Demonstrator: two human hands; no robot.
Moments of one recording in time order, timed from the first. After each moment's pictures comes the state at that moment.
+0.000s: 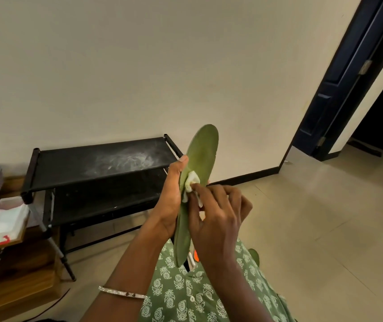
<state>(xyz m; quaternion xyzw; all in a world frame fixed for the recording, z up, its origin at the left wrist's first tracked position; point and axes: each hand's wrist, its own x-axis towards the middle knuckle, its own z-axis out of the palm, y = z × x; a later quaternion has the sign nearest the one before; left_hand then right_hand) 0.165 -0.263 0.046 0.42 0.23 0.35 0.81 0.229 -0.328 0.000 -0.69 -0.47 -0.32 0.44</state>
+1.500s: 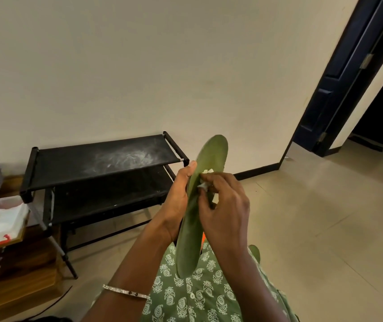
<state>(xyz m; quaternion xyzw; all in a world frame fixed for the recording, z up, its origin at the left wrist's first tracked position) 0.173 -0.268 0.032 0.46 0.20 0.31 0.81 0.245 -0.334 0.014 -0.70 -0.49 -0.15 0.49</state>
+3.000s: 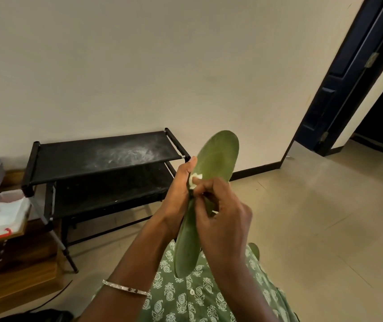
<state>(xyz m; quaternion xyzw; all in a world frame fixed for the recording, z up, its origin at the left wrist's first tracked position) 0.167 -0.267 0.036 0.44 0.20 0.29 0.83 0.221 -0.352 0.020 -0.64 -0.50 -0.15 0.56</state>
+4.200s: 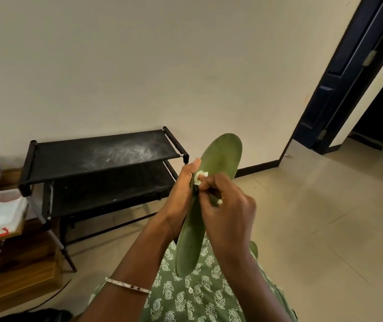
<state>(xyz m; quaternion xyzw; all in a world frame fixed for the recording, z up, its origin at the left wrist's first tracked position) 0.173 -0.276 0.039 0.46 0.19 0.27 0.82 0.236 -0.349 0.023 -0.65 -0.50 -0.21 0.53</state>
